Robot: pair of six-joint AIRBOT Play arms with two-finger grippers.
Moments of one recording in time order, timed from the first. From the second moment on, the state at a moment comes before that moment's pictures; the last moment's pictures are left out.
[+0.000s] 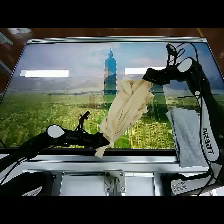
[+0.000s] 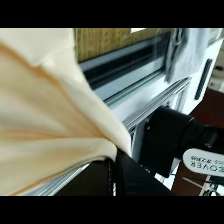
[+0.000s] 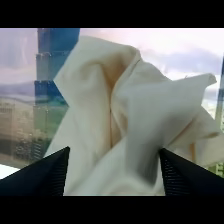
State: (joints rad) left arm -0.61 -1.09 0.56 0.29 -0.78 -1.35; right arm 0.02 -1.63 1.55 -1.07 0.99 1.46
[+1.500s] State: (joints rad) left arm -0.19 -1.02 0.69 0.23 -0.93 -1.15; right arm 0.18 -1.69 1.15 -1.06 1.11 1.61
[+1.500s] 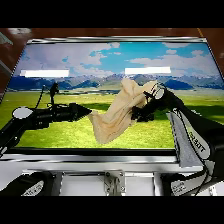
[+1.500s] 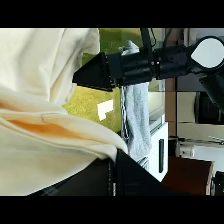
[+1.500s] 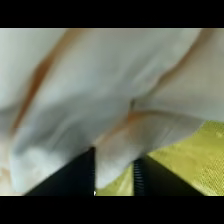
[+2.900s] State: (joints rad) left arm 0.04 -0.72 1.69 0.55 -0.66 -1.13; right arm 0.10 -0.92 1.88 -1.23 1.49 1.53
